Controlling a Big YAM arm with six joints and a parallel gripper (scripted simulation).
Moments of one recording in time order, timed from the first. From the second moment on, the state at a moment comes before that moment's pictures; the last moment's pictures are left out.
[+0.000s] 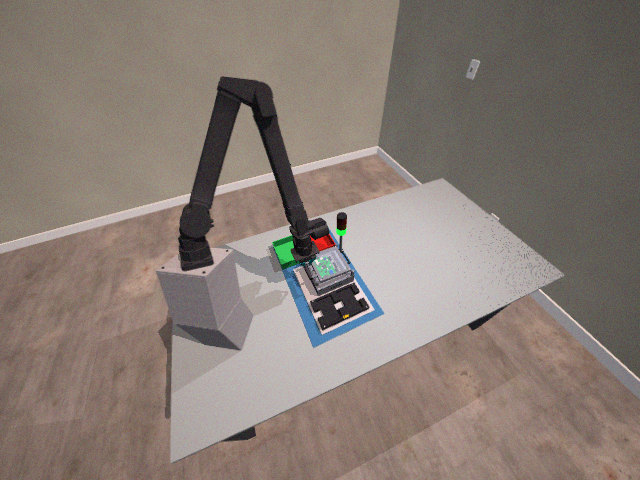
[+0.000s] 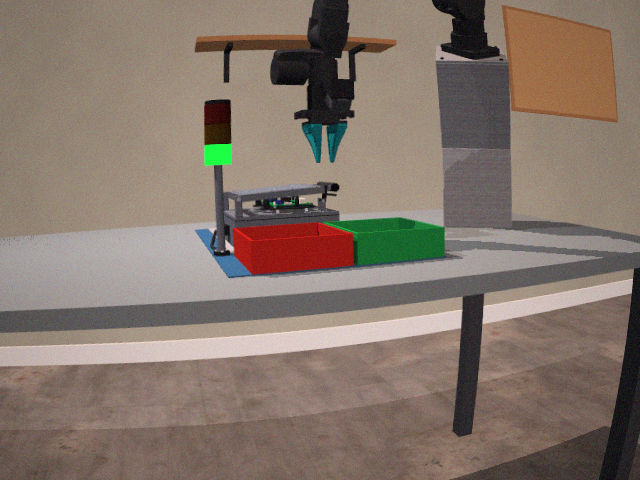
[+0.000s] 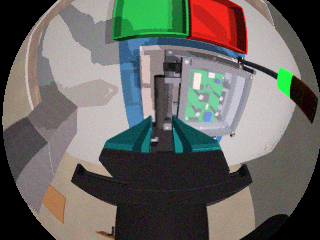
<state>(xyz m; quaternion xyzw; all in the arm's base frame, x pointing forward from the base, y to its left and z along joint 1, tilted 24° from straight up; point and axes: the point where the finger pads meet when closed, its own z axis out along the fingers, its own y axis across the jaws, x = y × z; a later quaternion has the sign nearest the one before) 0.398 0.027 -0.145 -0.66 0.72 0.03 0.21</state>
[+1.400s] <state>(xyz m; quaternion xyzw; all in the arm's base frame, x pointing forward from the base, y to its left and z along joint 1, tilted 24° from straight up) 0.400 0.031 -0.160 -0.65 0.73 0.04 0.21</state>
